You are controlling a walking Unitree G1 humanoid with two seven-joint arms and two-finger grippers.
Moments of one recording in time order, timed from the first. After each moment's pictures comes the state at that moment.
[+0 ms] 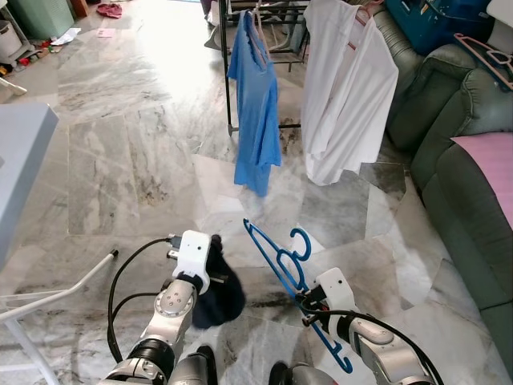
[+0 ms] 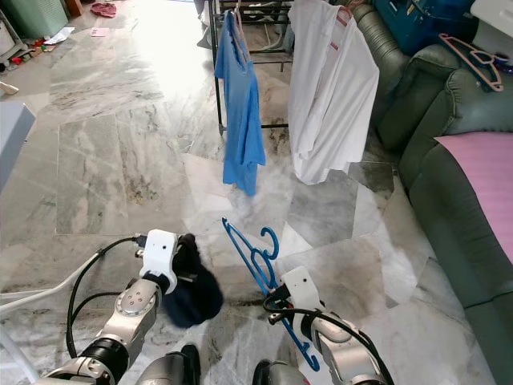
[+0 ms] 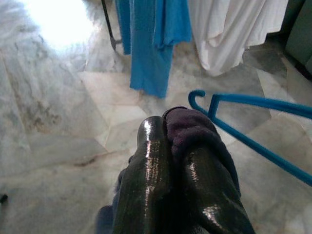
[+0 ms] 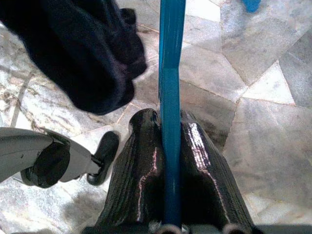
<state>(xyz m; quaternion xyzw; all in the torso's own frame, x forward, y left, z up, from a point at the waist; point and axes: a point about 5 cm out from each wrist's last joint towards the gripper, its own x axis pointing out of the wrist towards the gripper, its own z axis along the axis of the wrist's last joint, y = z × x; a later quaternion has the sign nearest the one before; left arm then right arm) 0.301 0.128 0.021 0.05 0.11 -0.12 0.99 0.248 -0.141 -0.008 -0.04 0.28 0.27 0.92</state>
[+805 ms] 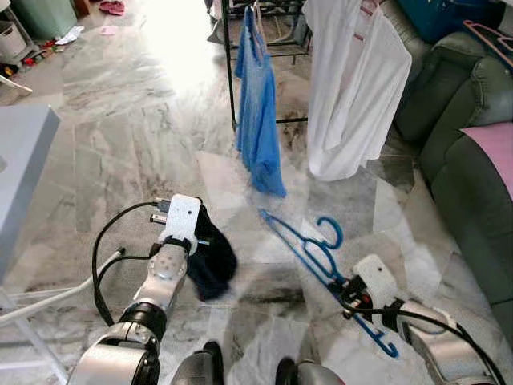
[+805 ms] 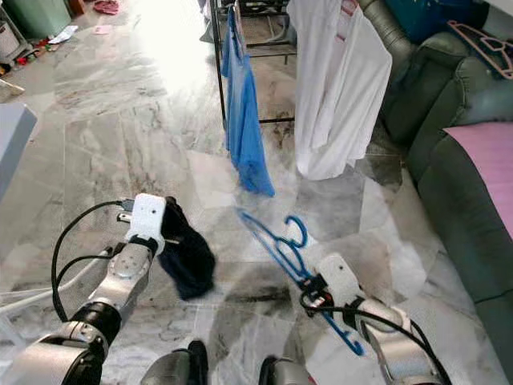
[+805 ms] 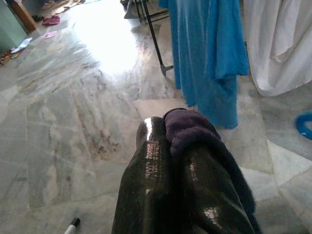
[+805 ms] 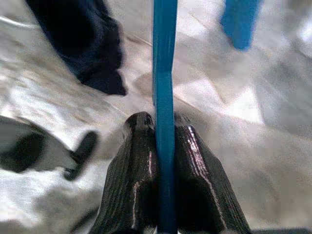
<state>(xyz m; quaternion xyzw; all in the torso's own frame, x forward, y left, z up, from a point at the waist) 0.342 0.149 0.067 0.12 0.05 -0.03 0.99 0.250 -0.191 0.043 -0.09 0.24 0.32 0.91</state>
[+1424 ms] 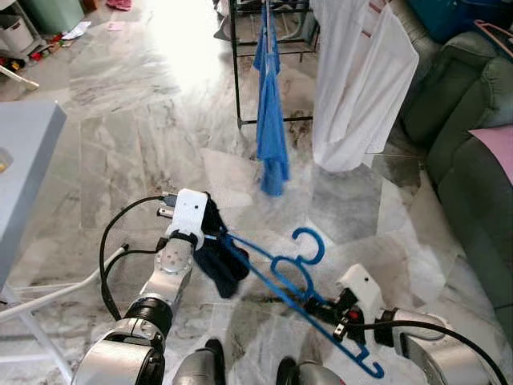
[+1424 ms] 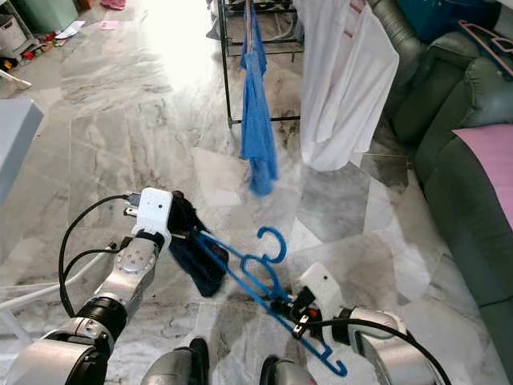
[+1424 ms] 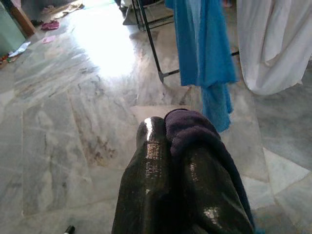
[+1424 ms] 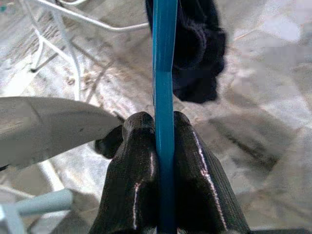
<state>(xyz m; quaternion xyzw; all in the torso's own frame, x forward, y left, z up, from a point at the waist) 0.347 0.137 0.077 0.11 0.03 -0.05 0.99 0.227 -0.167 0.047 -0.03 0.27 0.44 0.86</state>
